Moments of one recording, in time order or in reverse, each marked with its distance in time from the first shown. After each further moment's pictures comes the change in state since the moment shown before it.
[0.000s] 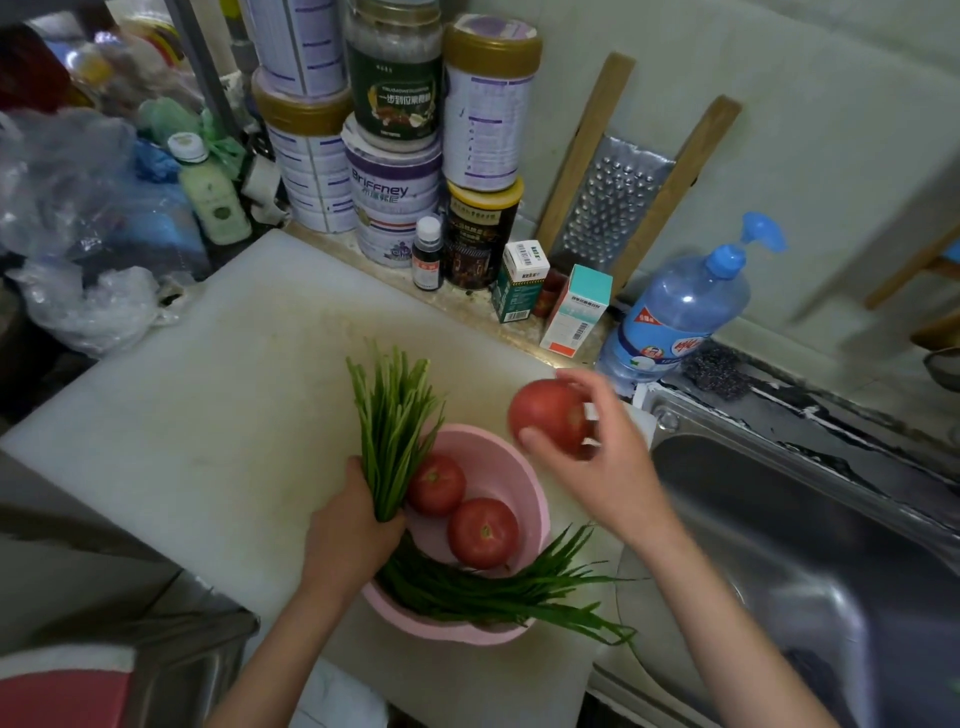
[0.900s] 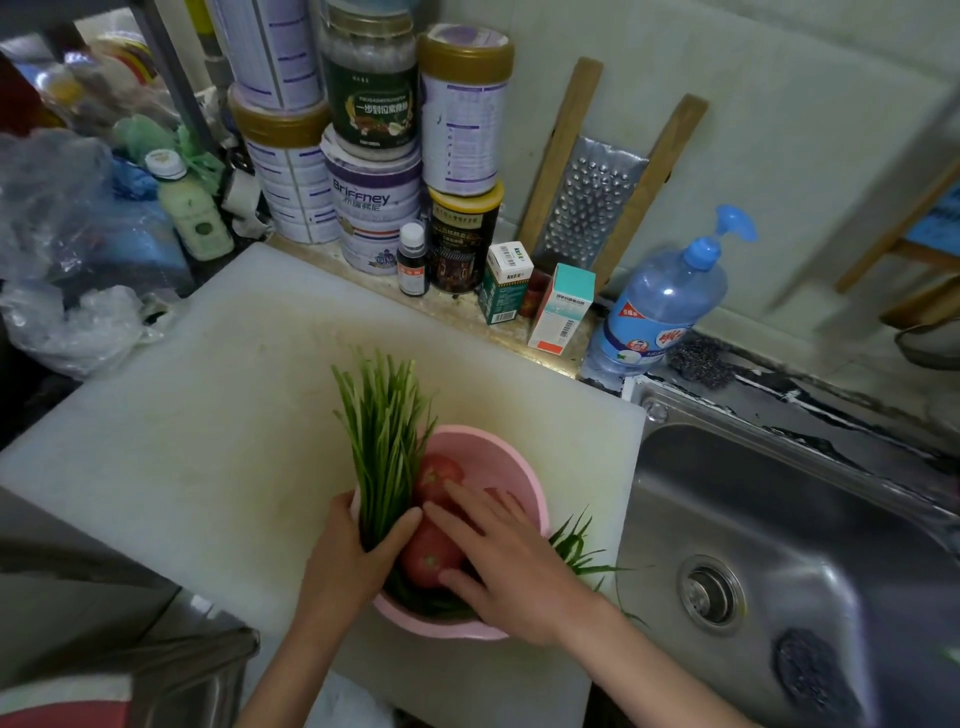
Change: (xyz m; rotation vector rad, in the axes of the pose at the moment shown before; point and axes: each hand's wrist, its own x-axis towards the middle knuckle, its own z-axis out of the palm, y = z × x) left_hand -0.023 0.003 -0.005 -0.280 -0.080 -0.152; right_hand -0.054 0.019 0.069 -0.656 -0.553 -0.240
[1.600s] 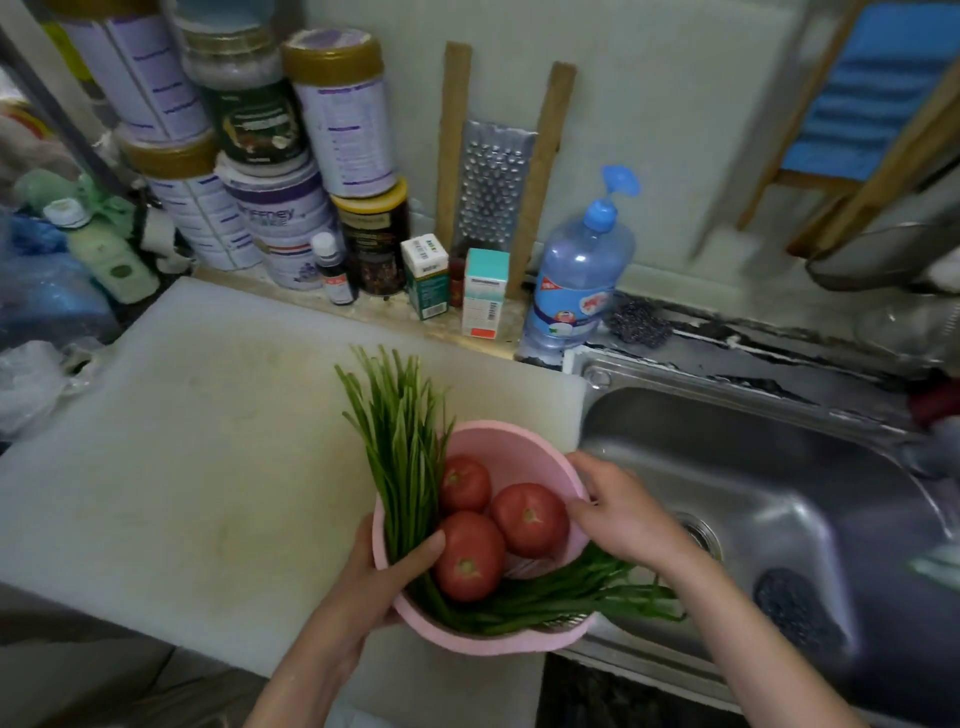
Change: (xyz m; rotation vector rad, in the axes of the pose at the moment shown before) left_hand -0.032 0.026 0.052 -0.483 -0.371 -0.182; right_hand -0.076 0.103 -0.041 0.499 0.194 0.545
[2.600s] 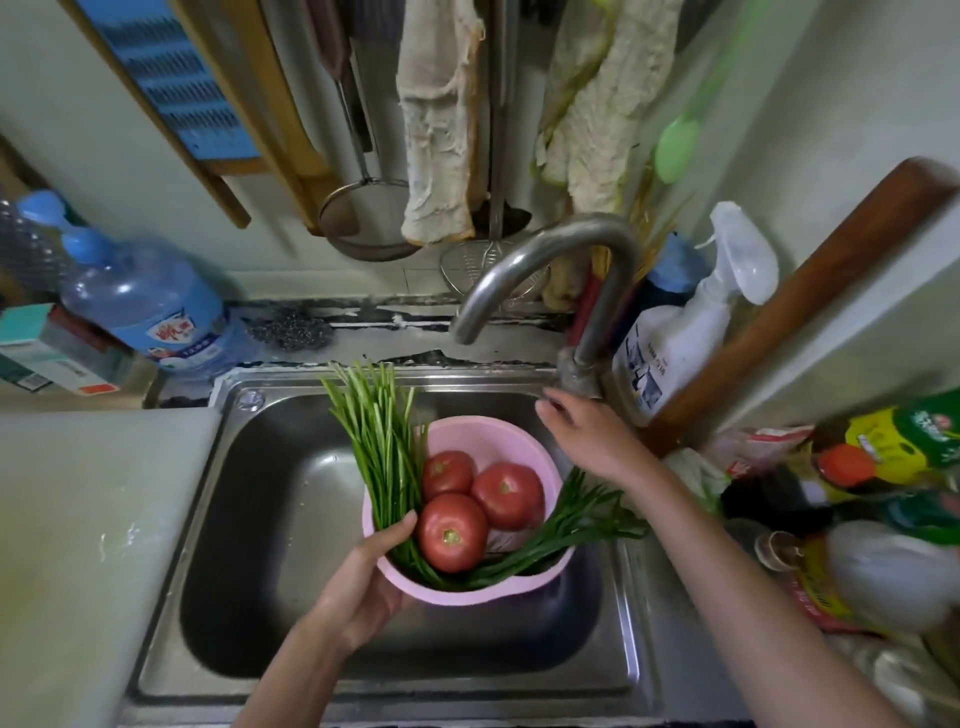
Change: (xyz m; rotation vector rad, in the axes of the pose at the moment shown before) left_hand 0.027 -0.093 0.426 -0.140 -0.277 -0.315; right_hand -0.075 0.362 -0.262 0.060 0.209 0.207
